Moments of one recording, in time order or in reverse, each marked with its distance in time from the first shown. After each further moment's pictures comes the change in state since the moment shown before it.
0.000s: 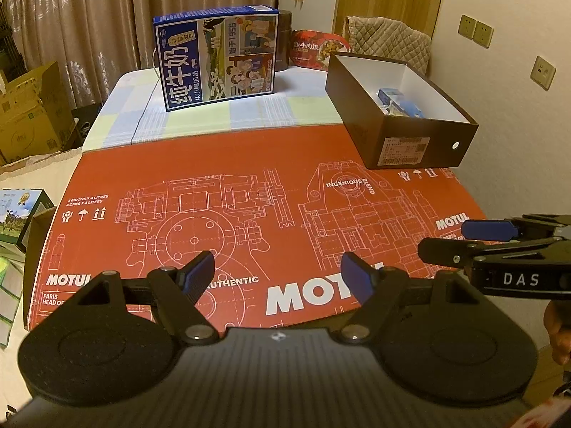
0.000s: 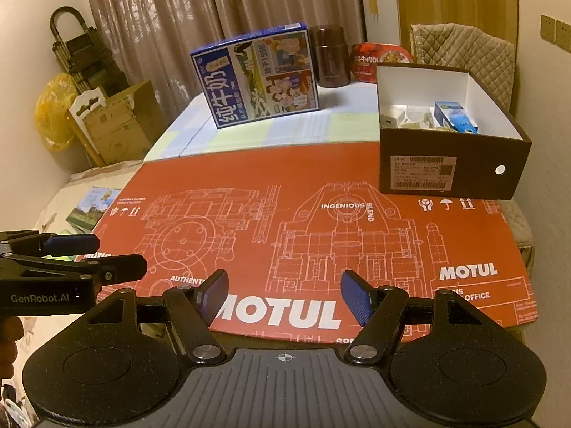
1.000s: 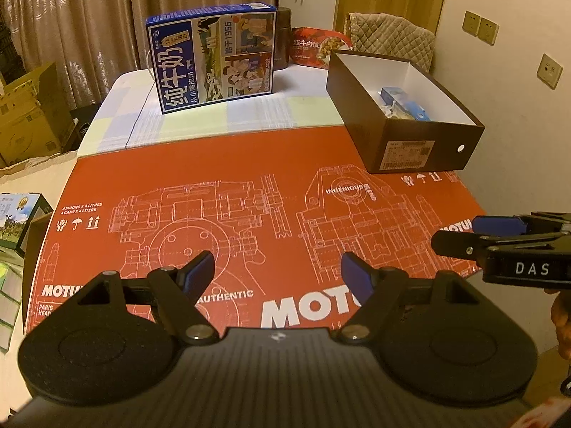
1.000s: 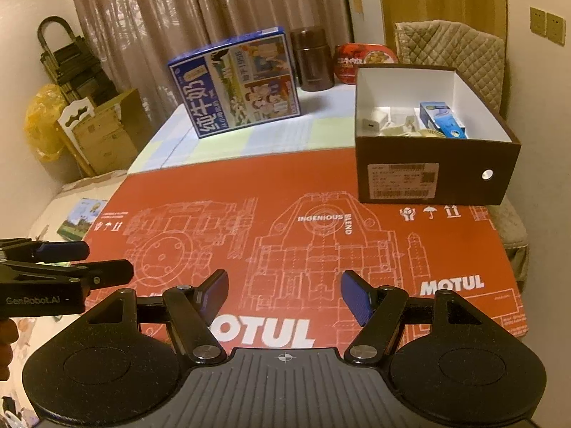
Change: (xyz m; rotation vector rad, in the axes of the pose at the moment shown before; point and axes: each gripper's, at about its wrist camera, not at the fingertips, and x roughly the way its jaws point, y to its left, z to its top) left arm 0.016 -0.008 0.015 0.007 0.012 0.011; right arm 0.004 -0.026 0.014 0.027 -0.008 -0.011
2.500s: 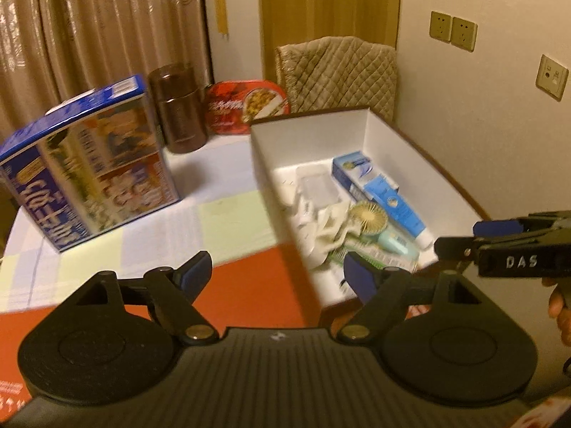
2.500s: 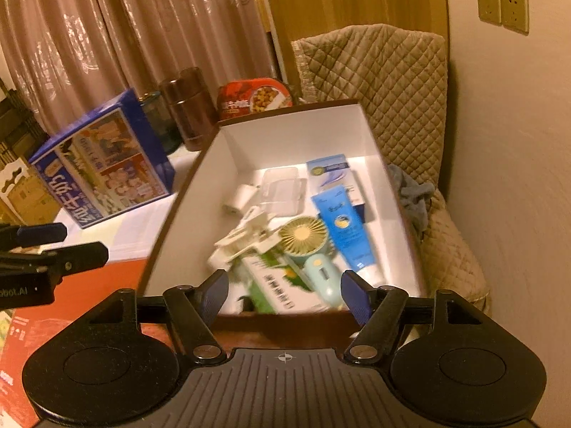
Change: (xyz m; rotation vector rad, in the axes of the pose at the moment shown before) left arm 0.166 -0.131 0.190 0.173 -0.094 -0.059; right arm 0.078 -0.212 0.153 0.123 -0.057 -0.106
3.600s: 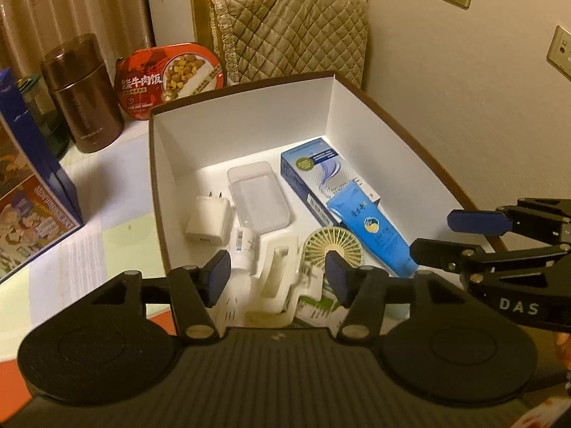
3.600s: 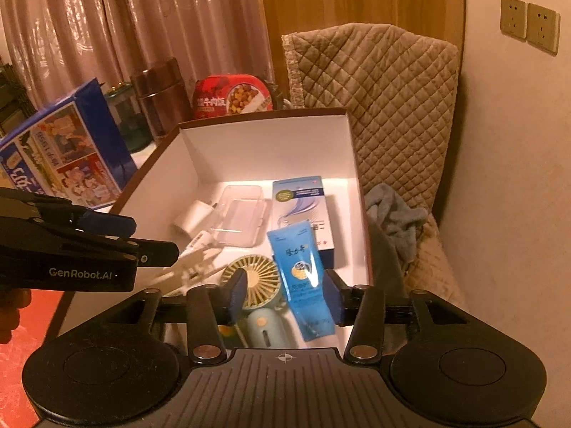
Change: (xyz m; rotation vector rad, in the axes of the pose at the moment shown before) left arm 0.156 -0.052 0.069 0.054 0.149 -0.135; right arm 0.077 -0.058 0.041 -0.089 0.010 -0.023
